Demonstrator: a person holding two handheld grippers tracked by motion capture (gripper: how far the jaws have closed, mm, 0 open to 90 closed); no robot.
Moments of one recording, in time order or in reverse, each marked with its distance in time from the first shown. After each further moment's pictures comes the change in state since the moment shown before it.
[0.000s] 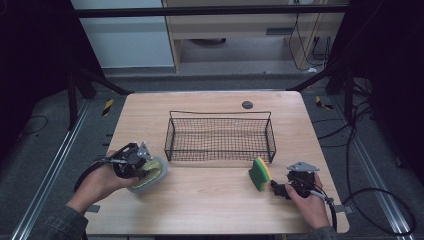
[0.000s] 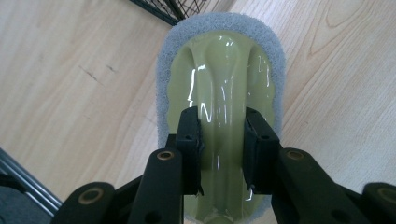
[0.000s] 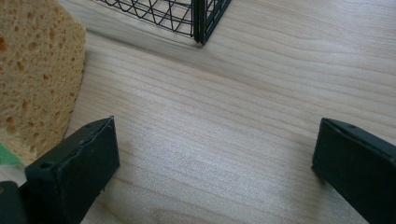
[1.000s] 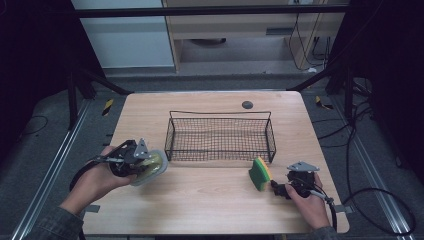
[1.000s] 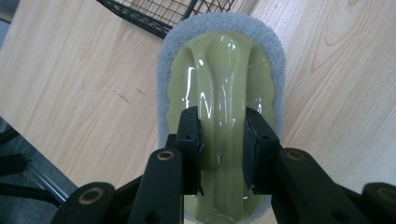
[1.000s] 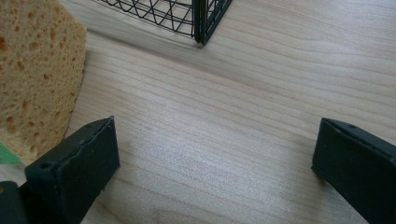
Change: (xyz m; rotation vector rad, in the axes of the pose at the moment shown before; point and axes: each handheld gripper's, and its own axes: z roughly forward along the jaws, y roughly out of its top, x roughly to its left) left arm -0.002 0.007 -0.023 -0.055 0.074 0.069; right arm 0.000 0.000 0.000 0.000 0.003 -0.004
